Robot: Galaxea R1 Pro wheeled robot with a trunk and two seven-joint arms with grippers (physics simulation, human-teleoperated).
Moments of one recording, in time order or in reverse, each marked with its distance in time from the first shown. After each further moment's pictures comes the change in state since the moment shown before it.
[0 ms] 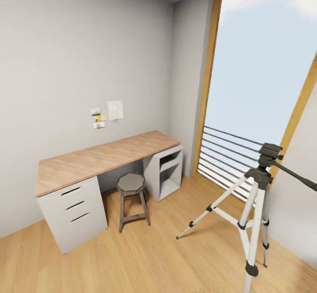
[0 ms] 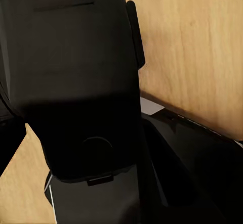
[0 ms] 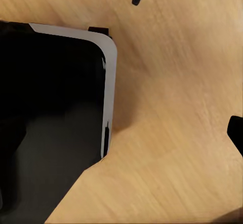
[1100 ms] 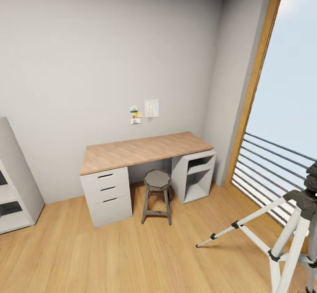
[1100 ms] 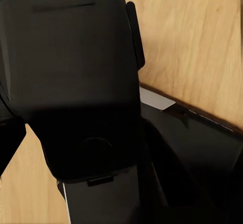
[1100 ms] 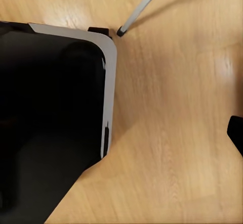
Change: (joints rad) left arm 0.000 0.023 -0.006 0.002 0.000 0.038 0.004; right arm 0.000 0.000 0.000 0.000 0.000 0.000 0.000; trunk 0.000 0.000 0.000
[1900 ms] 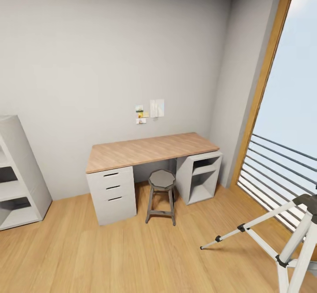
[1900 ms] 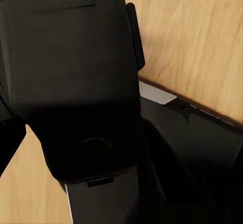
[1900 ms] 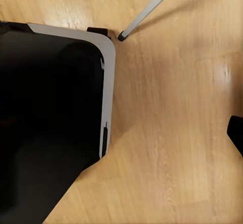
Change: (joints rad) left arm 0.000 0.001 0.000 0.001 0.001 0.022 0.001; right arm 0.000 -0.003 0.001 0.000 0.001 -0.002 0.001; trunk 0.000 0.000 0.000
